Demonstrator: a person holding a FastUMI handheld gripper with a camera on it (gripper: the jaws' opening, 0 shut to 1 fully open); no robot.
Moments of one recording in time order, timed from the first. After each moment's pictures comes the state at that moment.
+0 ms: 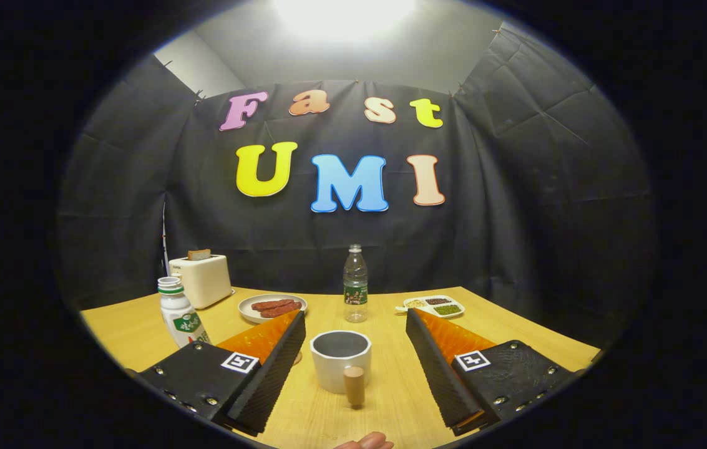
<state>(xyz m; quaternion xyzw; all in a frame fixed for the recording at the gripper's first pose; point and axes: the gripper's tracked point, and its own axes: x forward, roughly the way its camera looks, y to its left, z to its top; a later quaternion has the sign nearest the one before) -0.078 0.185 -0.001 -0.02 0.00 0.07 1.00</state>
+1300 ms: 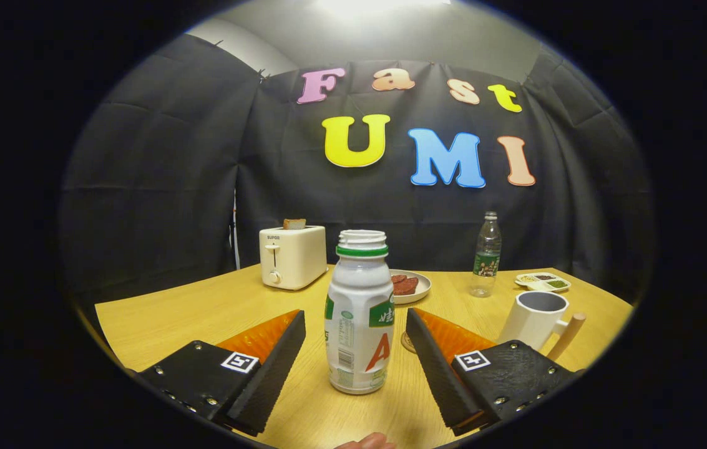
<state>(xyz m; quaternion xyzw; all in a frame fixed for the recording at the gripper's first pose) -0.082 0.409 -0.085 -0.05 0.05 0.19 0.98</state>
